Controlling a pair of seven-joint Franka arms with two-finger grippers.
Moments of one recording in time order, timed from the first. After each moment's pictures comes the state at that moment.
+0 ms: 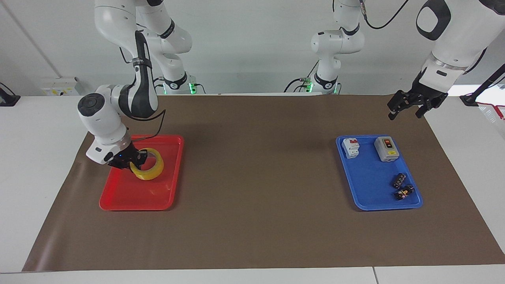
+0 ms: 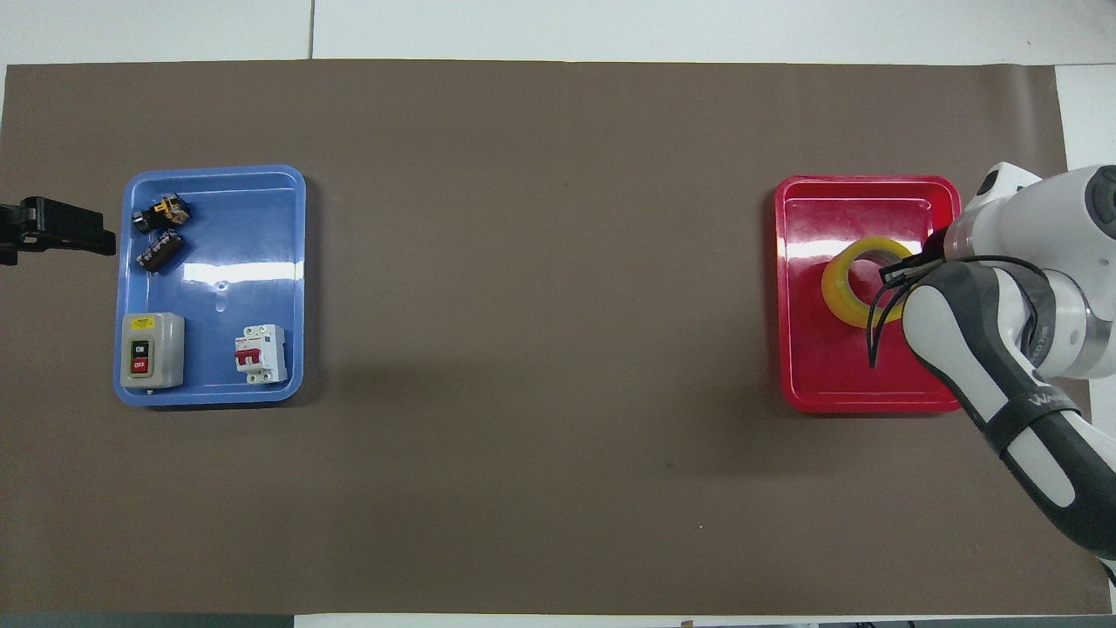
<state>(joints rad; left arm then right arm) -0.03 -0.01 0.03 -1.64 -0.02 1.67 -0.01 -0.06 0.19 -0.03 -2.09 -0.02 2.32 -0.34</state>
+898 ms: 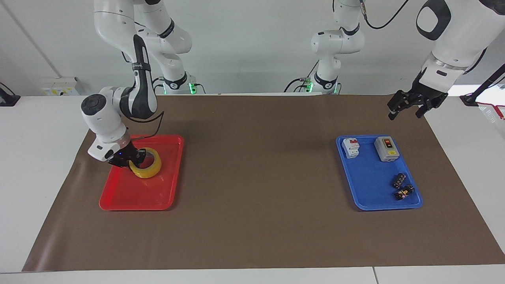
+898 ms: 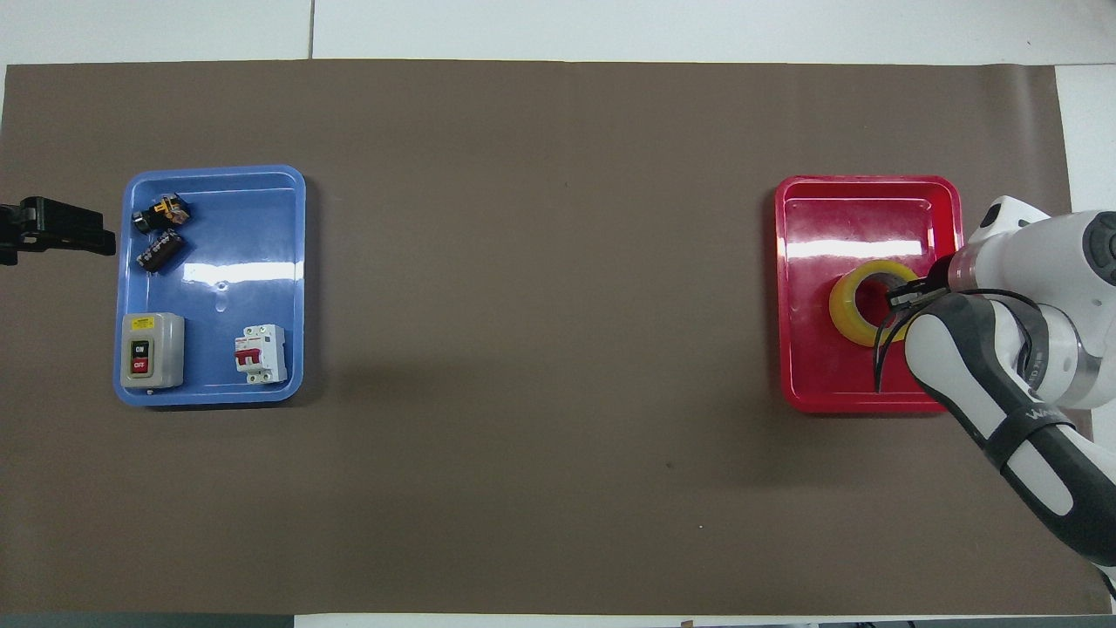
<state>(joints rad) -0.03 -0.01 0.03 -1.64 -0.02 1.67 -0.01 -0.10 0.18 -0.03 -2.19 -0.02 2.42 -0.39</state>
